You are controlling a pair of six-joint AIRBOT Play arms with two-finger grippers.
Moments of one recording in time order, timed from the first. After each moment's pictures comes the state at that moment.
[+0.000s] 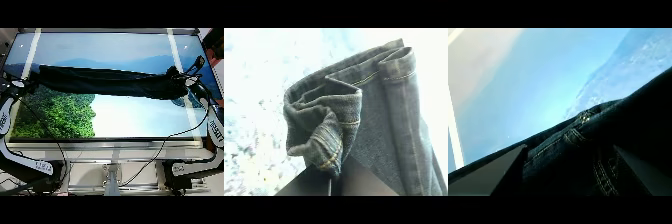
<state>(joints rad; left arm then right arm) 0.35 -1.73 1.22 0.85 -0.24 -1.66 -0.17 -1.58 1.12 -0.97 0.24 1.52</state>
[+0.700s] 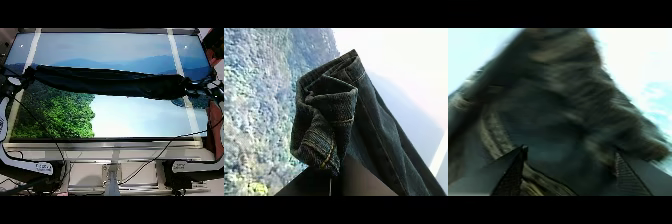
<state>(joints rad) 0.34 -1.64 1.22 1.02 -0.25 -1.66 -0.45 -1.52 1.12 -1.07 0.70 1.55</state>
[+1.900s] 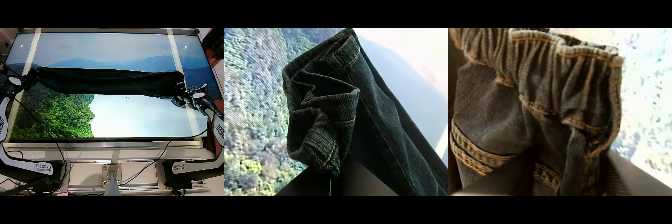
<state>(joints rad) 0.33 -1.64 1.22 1.05 -0.32 -1.66 -0.32 -1.57 0.89 -0.71 0.29 1.68</state>
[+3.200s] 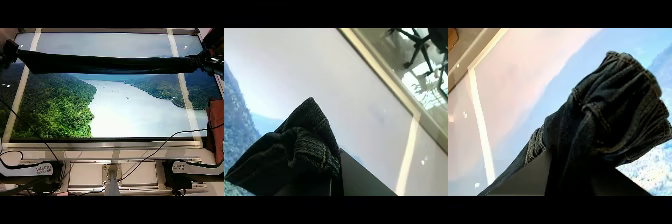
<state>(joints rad) 0.35 -1.47 1.44 1.05 -0.41 -1.66 -0.43 -1.45 1.38 -0.95 0.65 1.52</state>
